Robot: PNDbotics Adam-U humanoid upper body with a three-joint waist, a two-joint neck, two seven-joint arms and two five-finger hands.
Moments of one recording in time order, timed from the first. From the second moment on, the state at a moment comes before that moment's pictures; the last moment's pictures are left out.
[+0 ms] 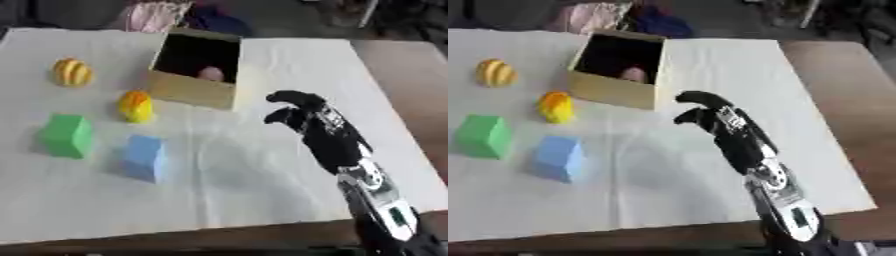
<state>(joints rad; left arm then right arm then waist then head) -0.10 0.29 0.47 -1.92 -0.02 -0.01 0.20 -0.24 -0.15 0.20 -1.68 -0.23 -0.18 0.33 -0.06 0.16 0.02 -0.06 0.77</state>
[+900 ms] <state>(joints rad) -0.02 0.85 0.21 -1.84 -0.25 -0.35 -0.30 -0.25 -0.15 0.21 -1.68 -0.23 -0.17 0.34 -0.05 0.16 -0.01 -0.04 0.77</state>
